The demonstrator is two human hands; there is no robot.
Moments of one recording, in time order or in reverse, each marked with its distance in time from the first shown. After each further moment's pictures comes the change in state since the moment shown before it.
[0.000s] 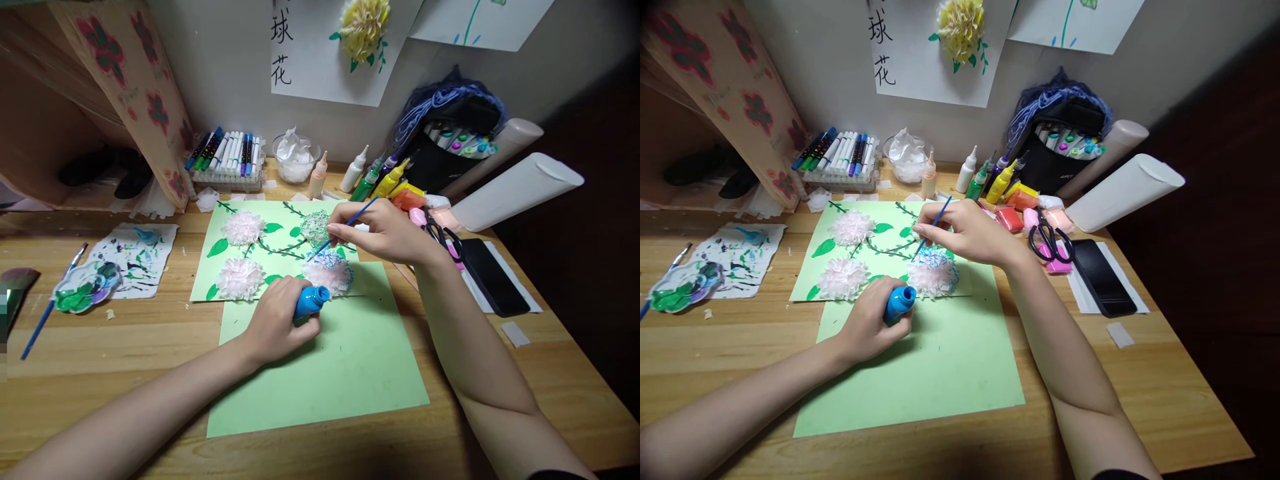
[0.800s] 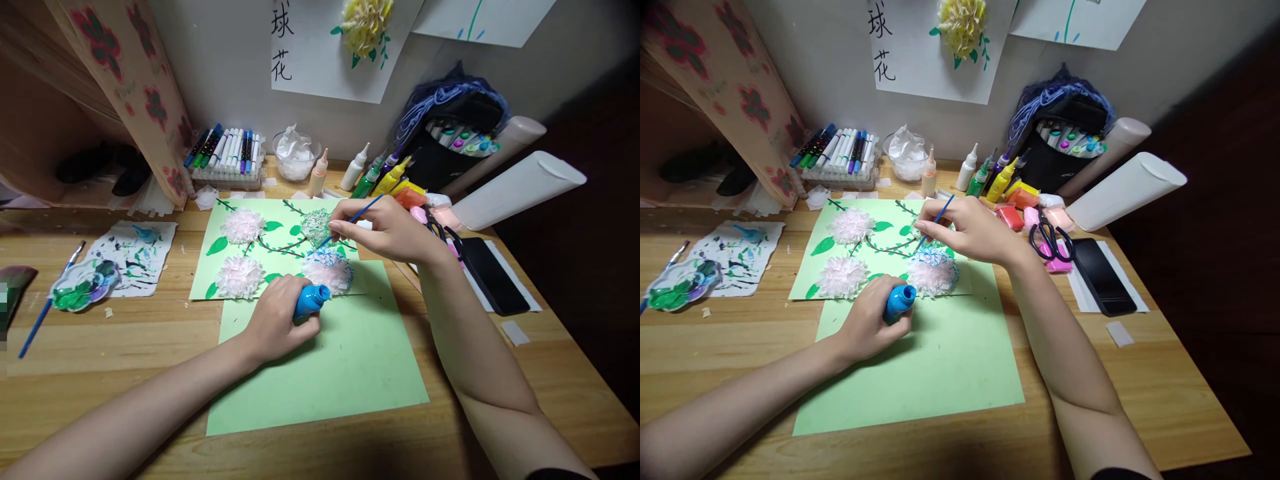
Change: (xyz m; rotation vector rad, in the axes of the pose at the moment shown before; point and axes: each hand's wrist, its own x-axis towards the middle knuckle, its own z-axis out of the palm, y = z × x) left_hand -0.001 0.000 0.000 0.012 0.003 0.011; right_hand -0.001 -0.001 -0.001 -0.073 0.025 -0.017
